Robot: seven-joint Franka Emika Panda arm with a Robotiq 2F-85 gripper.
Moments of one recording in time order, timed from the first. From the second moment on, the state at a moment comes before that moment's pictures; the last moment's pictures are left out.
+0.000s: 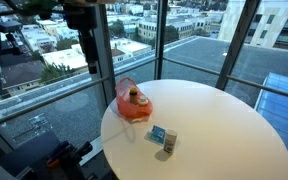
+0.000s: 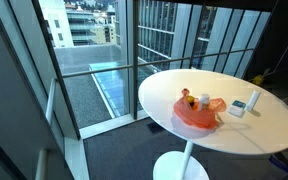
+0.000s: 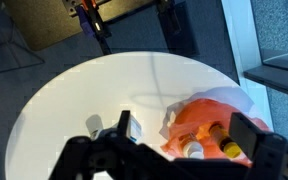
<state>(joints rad) -0.14 -0.66 0.06 -2.47 0.07 1.78 0.31</state>
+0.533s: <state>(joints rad) -0.22 -0.46 -0.02 -2.41 -0.03 1.89 0.33</state>
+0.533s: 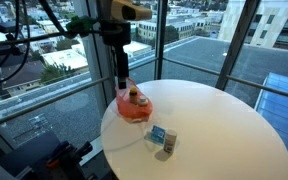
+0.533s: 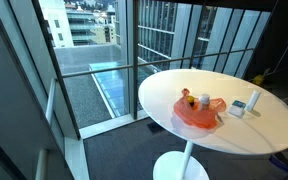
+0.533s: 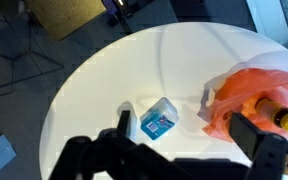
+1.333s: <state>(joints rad) -0.24 -0.22 -0.11 -2.32 -0.08 1.95 0.33</state>
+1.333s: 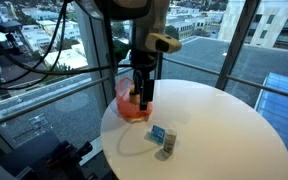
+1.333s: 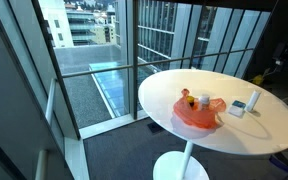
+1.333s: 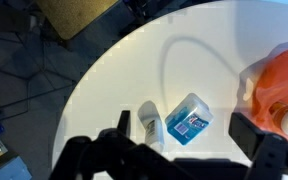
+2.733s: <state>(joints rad) -0.24 -0.07 -0.15 -2.31 -0.07 2.14 0.36</state>
